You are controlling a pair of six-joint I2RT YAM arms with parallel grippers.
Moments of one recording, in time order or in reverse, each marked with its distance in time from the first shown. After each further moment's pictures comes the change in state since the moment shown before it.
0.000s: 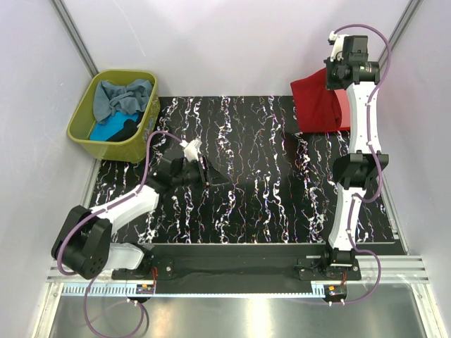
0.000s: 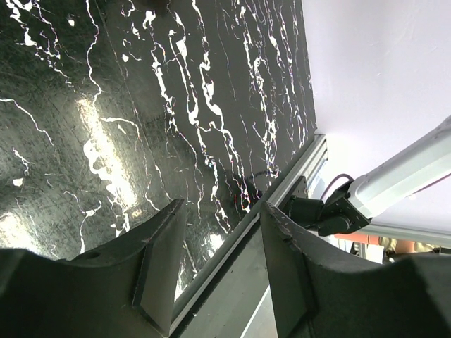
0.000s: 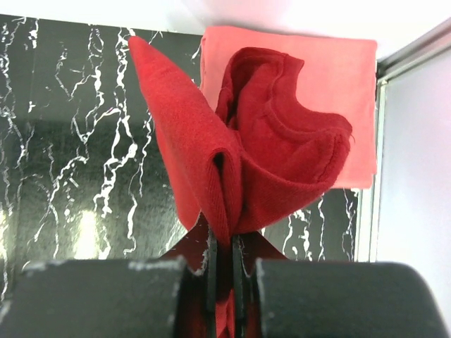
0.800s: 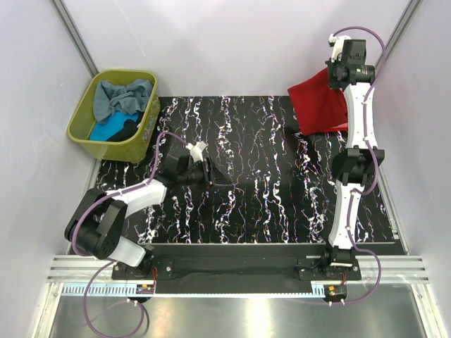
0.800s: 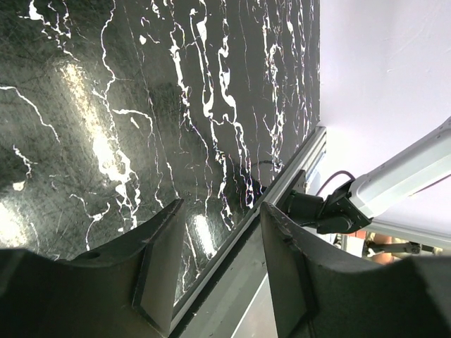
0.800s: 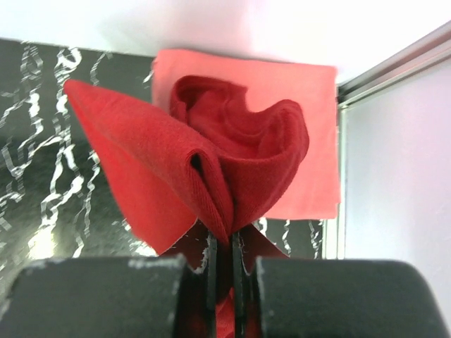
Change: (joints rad) left arm 0.012 0.158 0.024 0.053 0.061 -0.038; right arm -0.027 0.113 0.035 0.131 0.060 -0.089
